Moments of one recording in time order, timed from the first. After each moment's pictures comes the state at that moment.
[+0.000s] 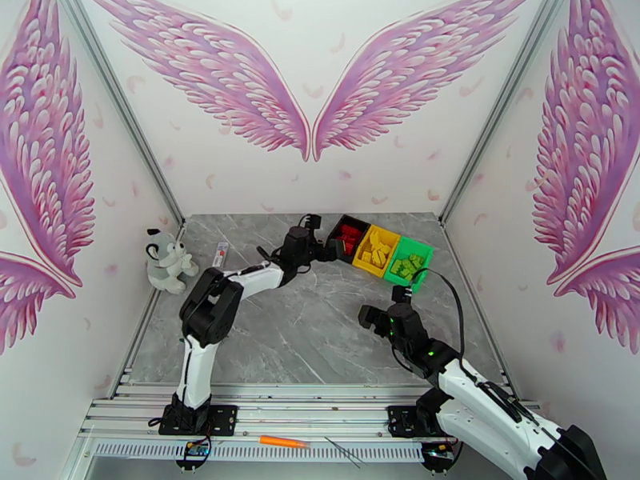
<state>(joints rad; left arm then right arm) -0.59 1.99 1.33 0.41 0.20 -0.50 0.50 0.82 0.39 -0.24 0.25 0.68</state>
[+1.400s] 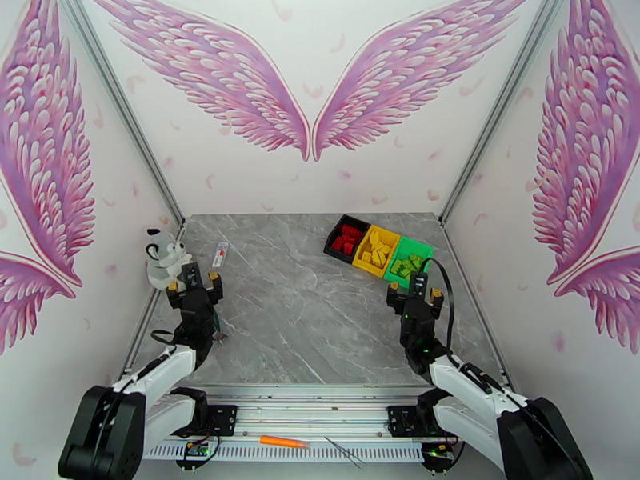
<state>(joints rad) -0.14 1.20 0.28 0.69 -0.59 0.02 0.26 1.01 0.22 0.56 0.59 0.00</state>
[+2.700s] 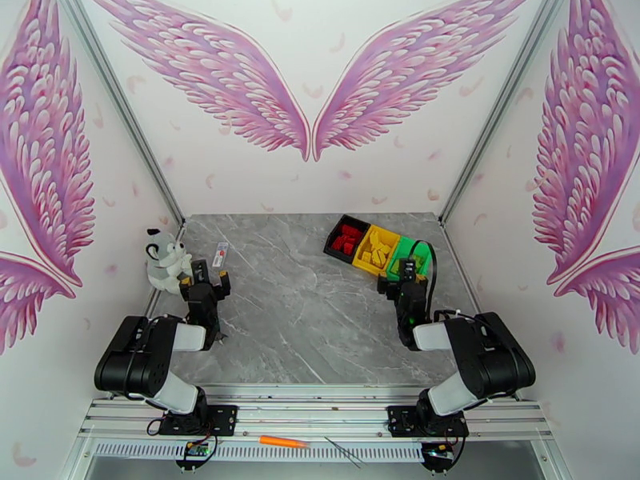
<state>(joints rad) -0.05 1.56 0.34 0.97 -0.39 -0.03 0.14 1.57 0.37 0.93 0.29 0.00</state>
